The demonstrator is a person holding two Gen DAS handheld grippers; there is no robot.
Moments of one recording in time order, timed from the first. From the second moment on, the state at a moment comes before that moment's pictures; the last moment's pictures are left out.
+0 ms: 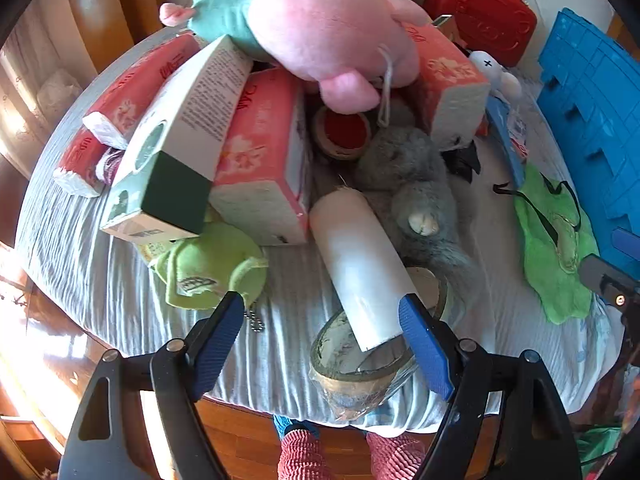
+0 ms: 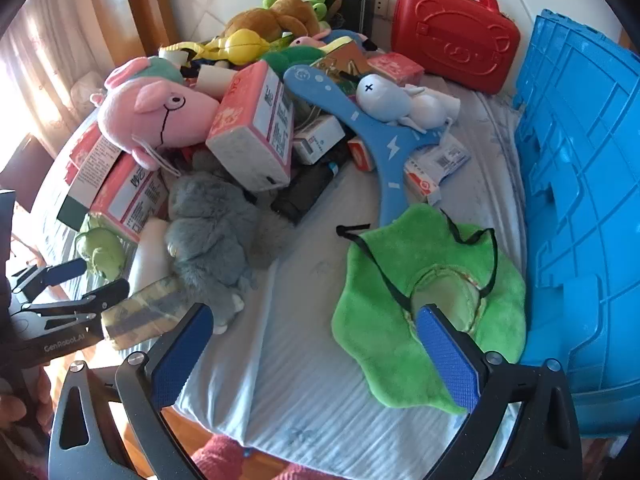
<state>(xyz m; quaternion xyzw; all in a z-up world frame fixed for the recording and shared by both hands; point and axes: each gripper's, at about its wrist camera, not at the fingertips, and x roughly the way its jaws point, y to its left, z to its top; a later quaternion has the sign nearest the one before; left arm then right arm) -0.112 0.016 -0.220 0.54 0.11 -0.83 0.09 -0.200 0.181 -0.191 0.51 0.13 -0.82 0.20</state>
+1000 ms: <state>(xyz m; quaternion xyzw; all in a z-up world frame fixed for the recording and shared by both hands) -0.115 0.027 -0.167 0.47 0.06 -0.88 0.01 -0.171 0.168 -0.230 0.58 0.06 -0.79 0.21</state>
